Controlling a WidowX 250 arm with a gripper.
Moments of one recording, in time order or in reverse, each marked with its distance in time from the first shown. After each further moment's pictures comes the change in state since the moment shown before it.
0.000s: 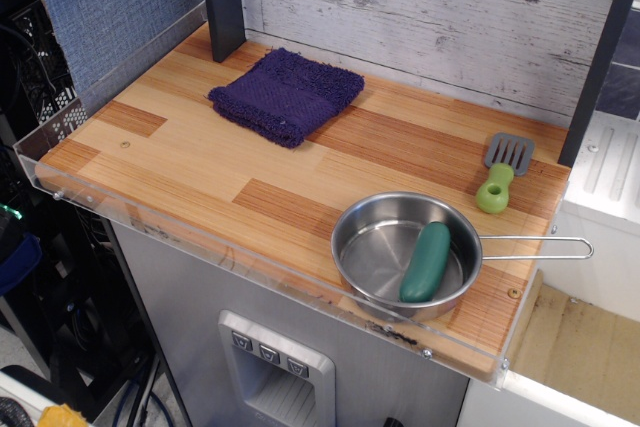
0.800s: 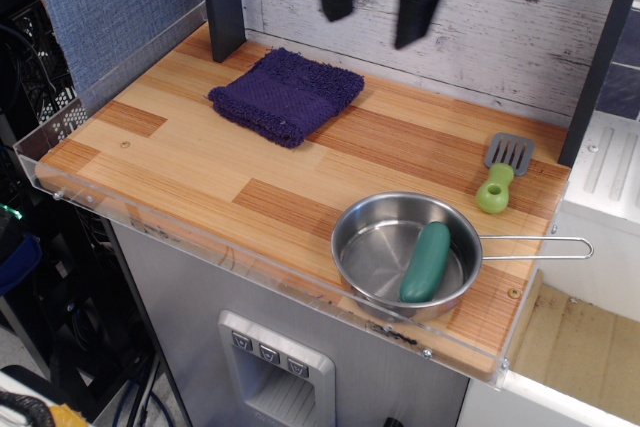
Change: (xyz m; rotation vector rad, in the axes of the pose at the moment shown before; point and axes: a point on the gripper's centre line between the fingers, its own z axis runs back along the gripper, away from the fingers) arm 0.010 -0.073 -0.024 0.027 0.075 -0.040
